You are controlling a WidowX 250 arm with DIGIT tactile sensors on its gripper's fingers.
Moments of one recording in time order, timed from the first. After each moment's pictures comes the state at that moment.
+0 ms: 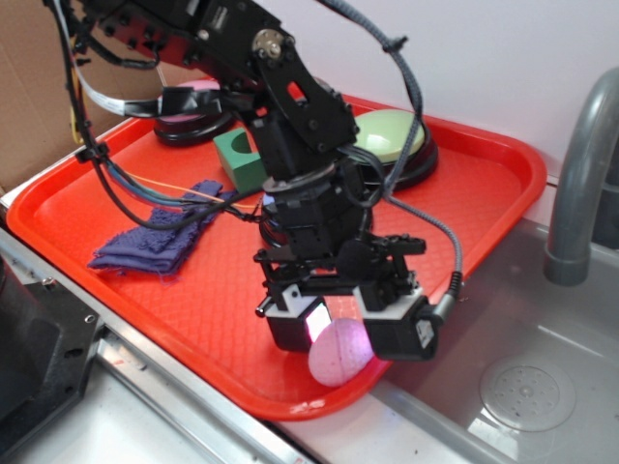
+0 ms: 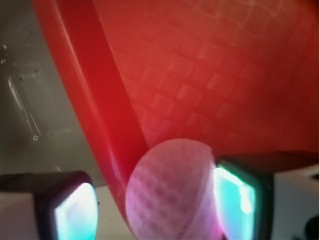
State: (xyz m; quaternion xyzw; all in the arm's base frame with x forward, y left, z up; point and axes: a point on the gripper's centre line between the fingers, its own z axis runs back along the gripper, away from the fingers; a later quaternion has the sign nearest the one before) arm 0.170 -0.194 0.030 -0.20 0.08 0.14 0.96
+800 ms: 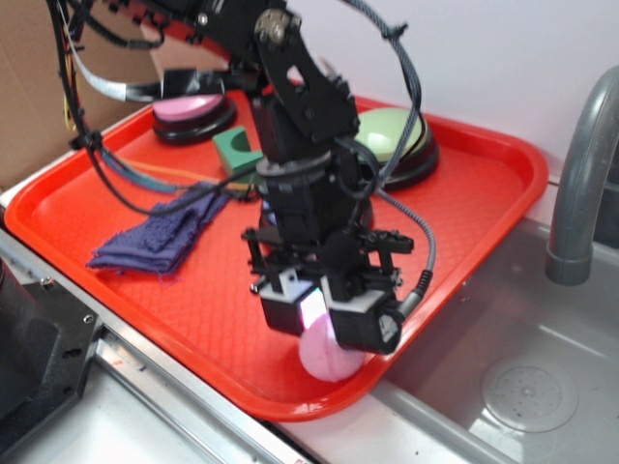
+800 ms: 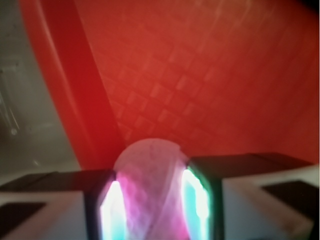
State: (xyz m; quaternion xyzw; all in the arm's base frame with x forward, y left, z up) arm 0.163 -0.181 0.043 -0.14 0.10 0.09 0.98
